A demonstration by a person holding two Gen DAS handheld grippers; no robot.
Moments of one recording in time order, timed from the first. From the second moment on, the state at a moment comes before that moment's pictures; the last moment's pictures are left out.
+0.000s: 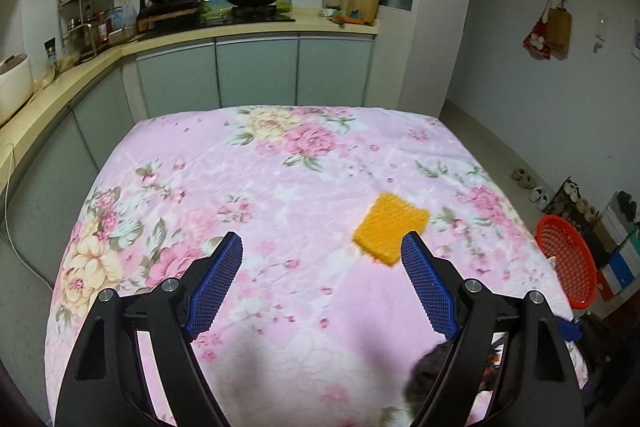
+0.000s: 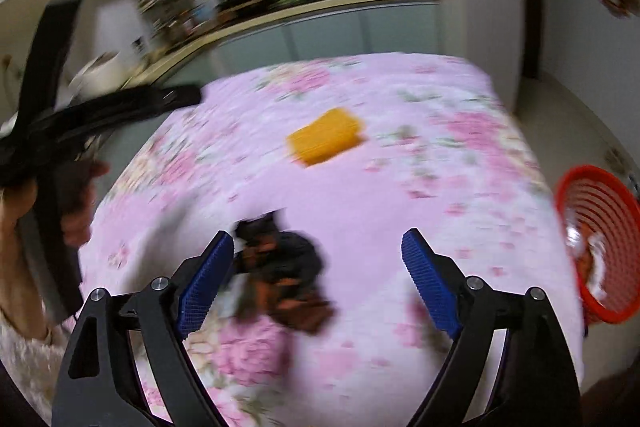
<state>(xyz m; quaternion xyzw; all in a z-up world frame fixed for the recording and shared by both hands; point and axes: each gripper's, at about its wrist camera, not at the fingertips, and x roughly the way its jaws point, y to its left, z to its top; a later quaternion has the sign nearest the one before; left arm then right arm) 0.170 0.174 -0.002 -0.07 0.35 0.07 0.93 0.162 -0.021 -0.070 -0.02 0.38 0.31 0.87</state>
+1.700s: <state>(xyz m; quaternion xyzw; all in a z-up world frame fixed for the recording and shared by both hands) 0.292 0.108 -0.087 -0.02 0.44 -0.02 0.90 0.213 -0.118 -0.084 0.04 0.40 0.21 0.89</state>
